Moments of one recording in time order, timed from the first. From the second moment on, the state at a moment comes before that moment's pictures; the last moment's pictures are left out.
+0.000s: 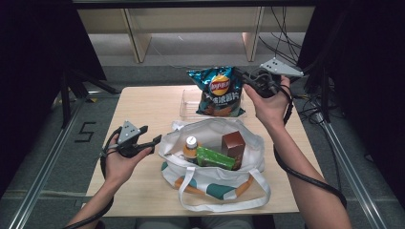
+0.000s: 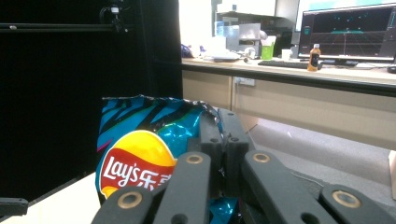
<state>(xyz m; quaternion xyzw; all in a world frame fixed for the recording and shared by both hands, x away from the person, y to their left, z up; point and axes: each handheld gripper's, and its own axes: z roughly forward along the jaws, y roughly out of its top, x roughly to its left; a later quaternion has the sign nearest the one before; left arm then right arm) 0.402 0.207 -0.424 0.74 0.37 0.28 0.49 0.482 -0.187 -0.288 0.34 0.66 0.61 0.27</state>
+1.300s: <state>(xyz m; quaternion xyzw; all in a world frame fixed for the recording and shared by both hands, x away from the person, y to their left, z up) 0.400 0.208 -0.423 0.74 0.37 0.29 0.49 0.503 -0.187 -0.302 0.36 0.66 0.60 0.27</state>
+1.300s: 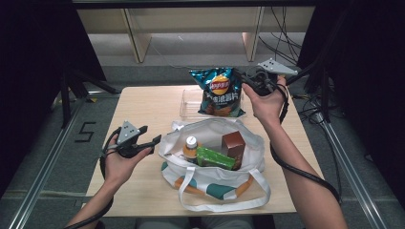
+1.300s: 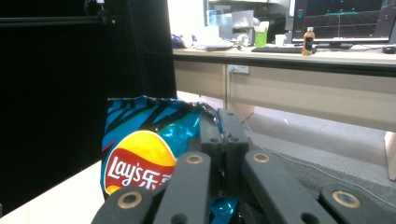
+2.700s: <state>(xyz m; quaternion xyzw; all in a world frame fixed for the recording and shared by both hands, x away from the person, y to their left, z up) 0.402 0.207 -0.424 0.74 0.37 0.28 0.49 0.527 -0.193 -0.304 0.38 0.65 0.60 0.27</state>
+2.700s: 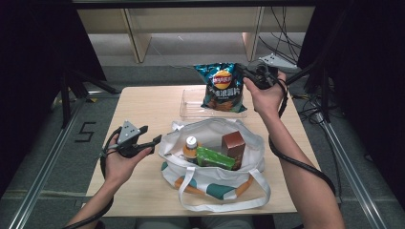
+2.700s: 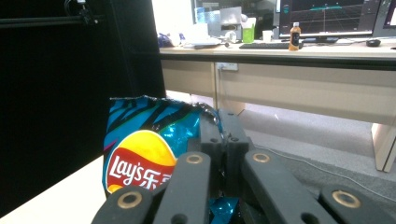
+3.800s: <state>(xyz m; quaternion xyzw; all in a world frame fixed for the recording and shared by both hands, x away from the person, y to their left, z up) 0.404 0.207 -0.425 0.74 0.36 0.28 0.49 0.543 -0.203 -0.304 0.40 0.64 0.59 0.28</state>
